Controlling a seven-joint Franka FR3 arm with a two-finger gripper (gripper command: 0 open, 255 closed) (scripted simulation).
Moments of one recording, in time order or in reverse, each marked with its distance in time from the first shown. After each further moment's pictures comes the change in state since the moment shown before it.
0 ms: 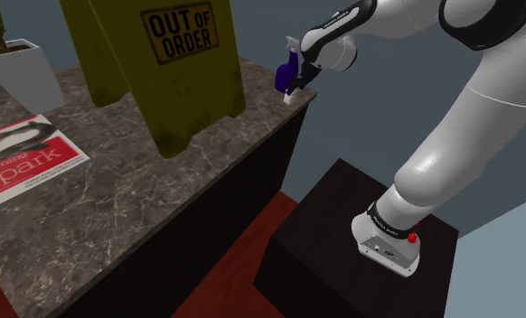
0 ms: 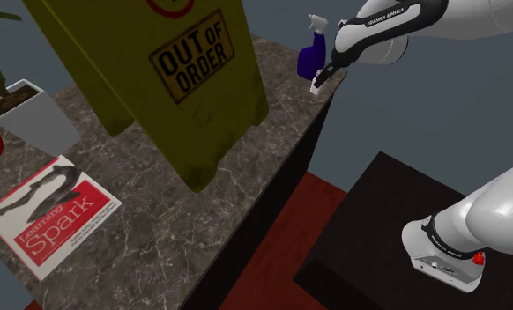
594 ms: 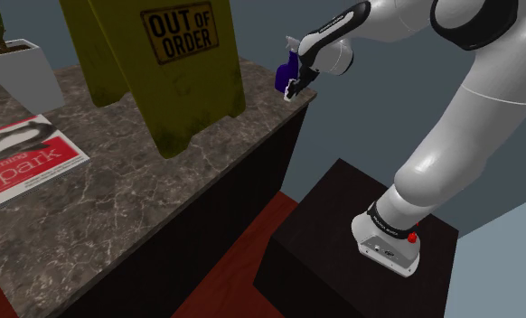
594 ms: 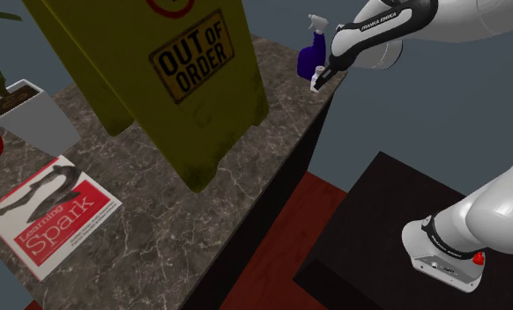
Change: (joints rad) arm -0.005 0.041 0.010 0.007 0.028 0.032 -0.025
